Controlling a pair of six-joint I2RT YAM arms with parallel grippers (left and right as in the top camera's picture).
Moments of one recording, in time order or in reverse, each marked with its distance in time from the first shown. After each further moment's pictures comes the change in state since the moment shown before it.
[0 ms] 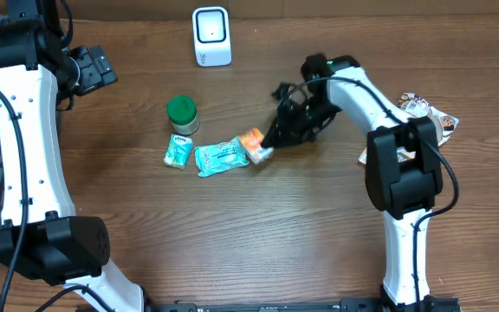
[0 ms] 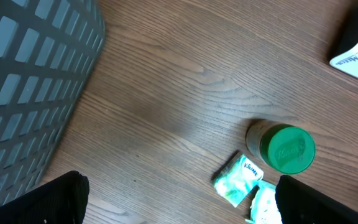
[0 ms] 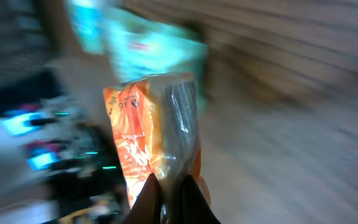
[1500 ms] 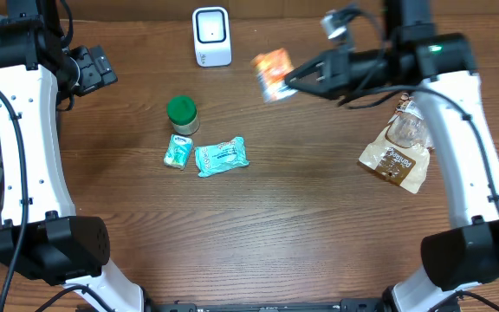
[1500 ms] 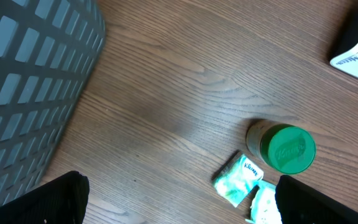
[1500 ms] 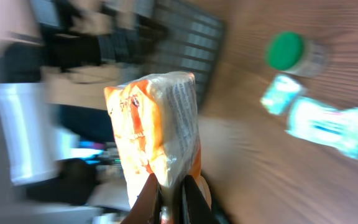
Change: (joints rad) left arm 0.000 0.000 0.000 0.000 0.000 0.000; right arm -0.086 -0.520 0.032 0.148 -0.142 0.278
